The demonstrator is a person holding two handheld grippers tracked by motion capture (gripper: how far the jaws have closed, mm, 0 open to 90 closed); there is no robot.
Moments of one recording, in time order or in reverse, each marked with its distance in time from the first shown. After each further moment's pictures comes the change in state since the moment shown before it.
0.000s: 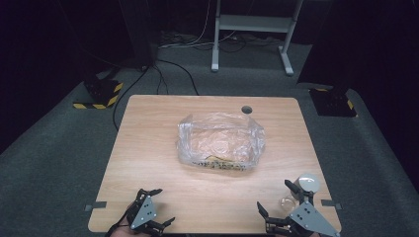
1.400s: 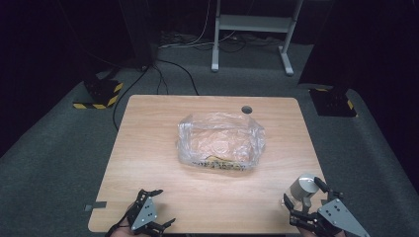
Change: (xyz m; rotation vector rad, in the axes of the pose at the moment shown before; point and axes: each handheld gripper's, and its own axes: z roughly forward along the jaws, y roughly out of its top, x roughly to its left) left arm -0.002 0.000 0.000 0.003 -0.007 0.024; right arm -0.046 -0.009 -0.028 0.010 -0.174 0.030
